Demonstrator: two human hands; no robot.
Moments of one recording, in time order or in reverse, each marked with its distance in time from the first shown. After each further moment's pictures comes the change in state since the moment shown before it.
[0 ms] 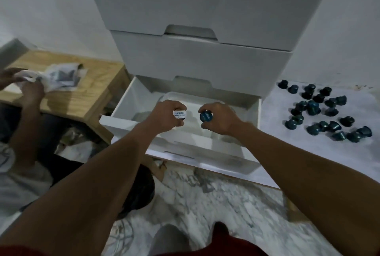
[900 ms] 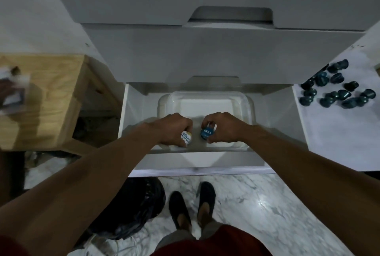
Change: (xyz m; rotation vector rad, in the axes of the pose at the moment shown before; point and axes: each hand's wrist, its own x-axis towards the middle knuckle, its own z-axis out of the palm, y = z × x) left_hand 0.100 -0.103 -0.002 0.409 -0.709 0.383; right_hand 0.071 -0.022 0.070 0.078 -0.288 0.345
